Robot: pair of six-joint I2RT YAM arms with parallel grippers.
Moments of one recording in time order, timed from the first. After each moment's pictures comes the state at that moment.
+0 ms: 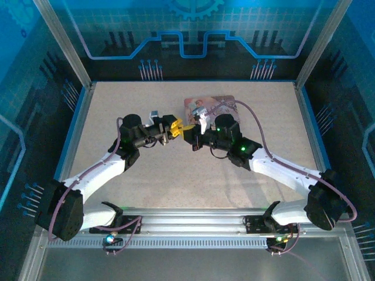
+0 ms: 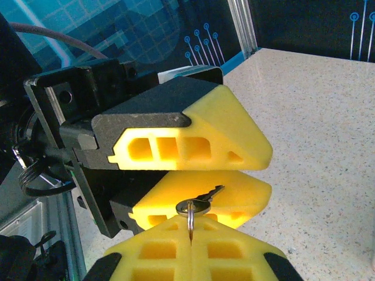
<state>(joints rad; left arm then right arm) -0.38 1.25 0.71 0.43 0.59 -1.85 0.75 1.33 0.94 0.12 -0.29 0.32</state>
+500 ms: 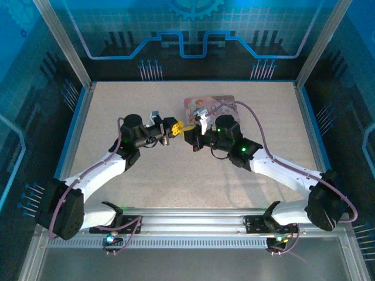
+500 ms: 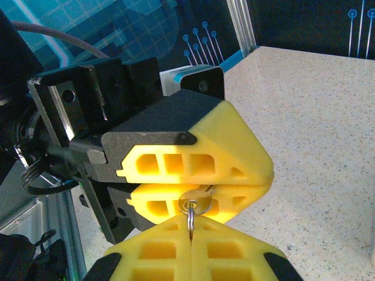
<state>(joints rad) -0.39 1.26 0.71 0.43 0.59 -1.85 0.75 1.32 0.93 0.12 -0.29 0.32</state>
